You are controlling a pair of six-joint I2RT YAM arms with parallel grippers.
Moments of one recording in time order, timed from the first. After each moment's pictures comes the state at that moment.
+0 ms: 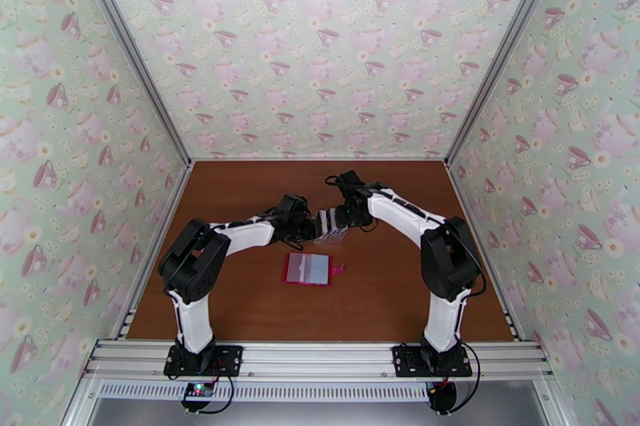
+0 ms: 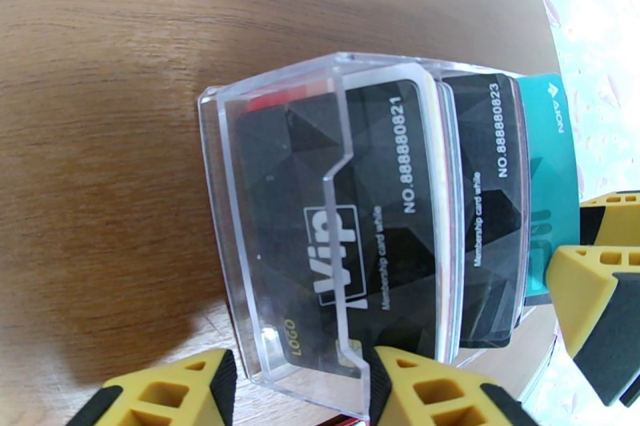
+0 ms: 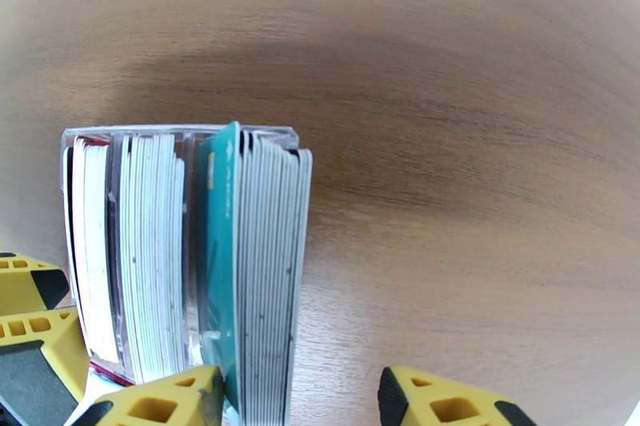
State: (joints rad) left arm -0.56 1.91 1.13 -0.12 0.27 -0.70; right arm 0.52 1.90 1.50 -0.83 0.10 0.32
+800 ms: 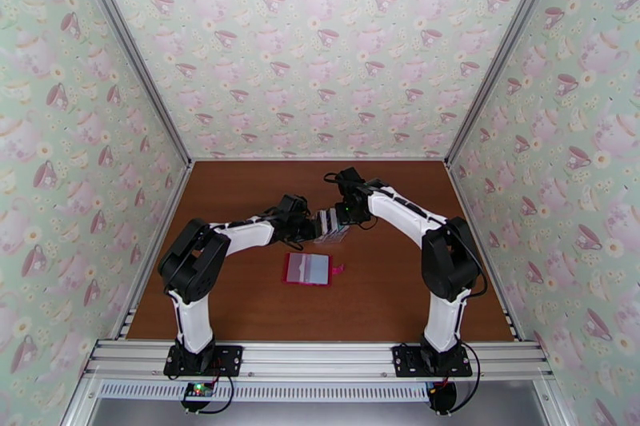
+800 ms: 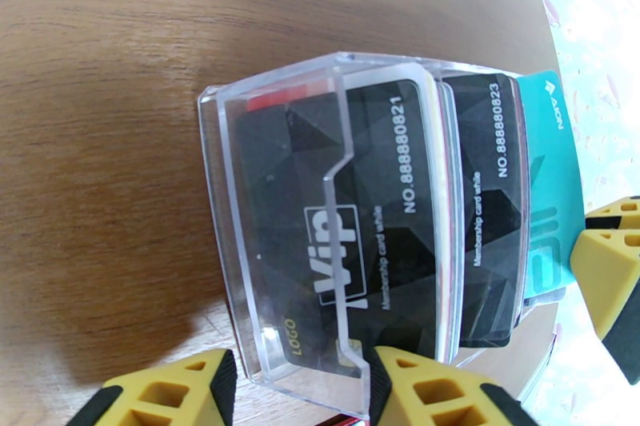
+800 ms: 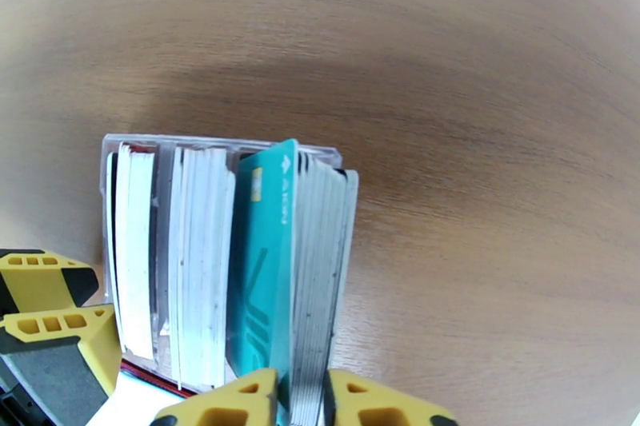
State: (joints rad) left arm -0.56 1.91 1.13 -0.12 0.27 -0.70; right arm 0.52 1.90 1.53 -0.84 0.05 0.30
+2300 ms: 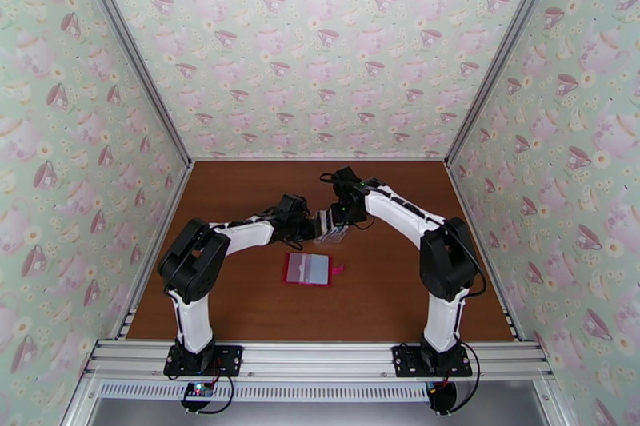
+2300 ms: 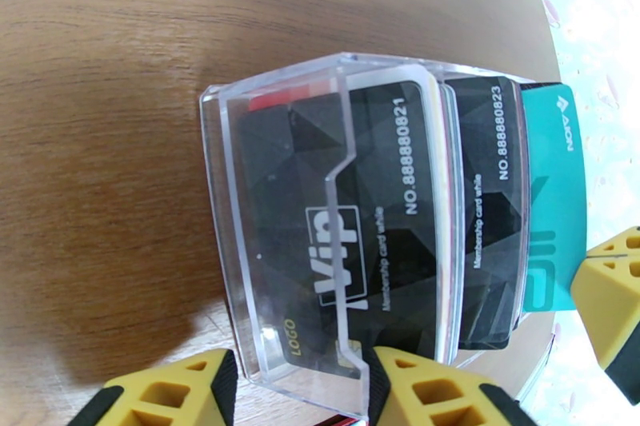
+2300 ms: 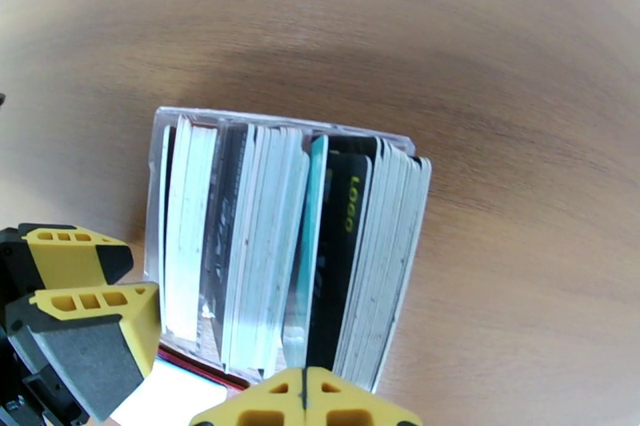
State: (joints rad) left arm -0.56 1.91 1.13 -0.12 0.28 -0.70; right arm 0.56 1.91 1.57 -0.89 0.02 0.30
